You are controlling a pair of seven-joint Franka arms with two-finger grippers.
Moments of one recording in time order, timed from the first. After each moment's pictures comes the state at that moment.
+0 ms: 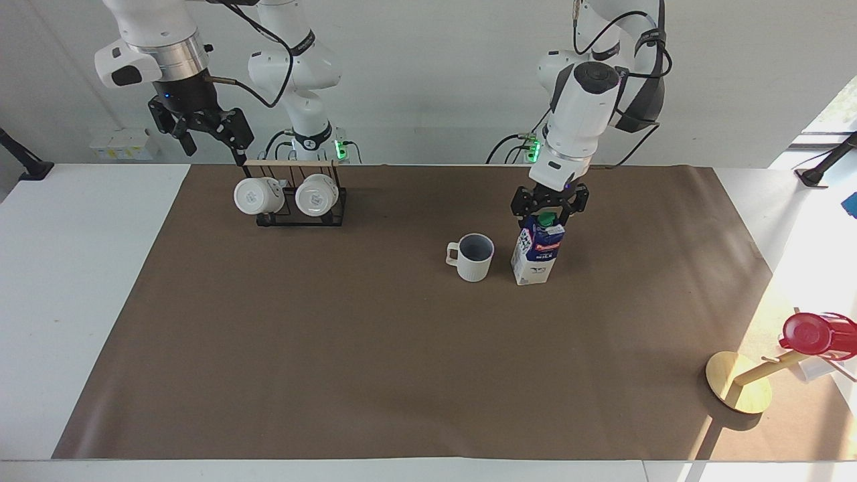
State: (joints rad) left arm -0.31 -0.09 -0.12 -2.09 -0.02 2.10 -0.47; right arm 0.06 -0.06 -0.03 -1.53 -0.05 1.51 0.27
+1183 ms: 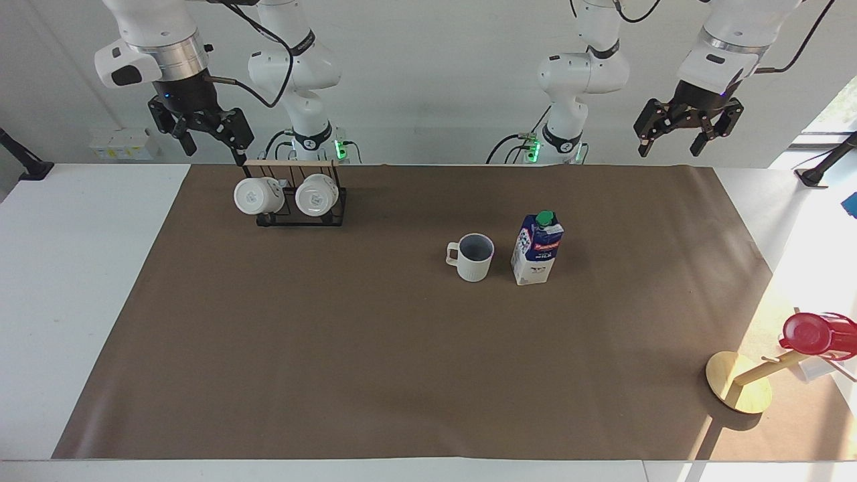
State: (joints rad) left arm -0.03 -0.12 -0.08 -1.57 0.01 1.49 -0.04; right arm 0.06 -0.06 -0.03 -1.53 -0.05 1.51 0.27
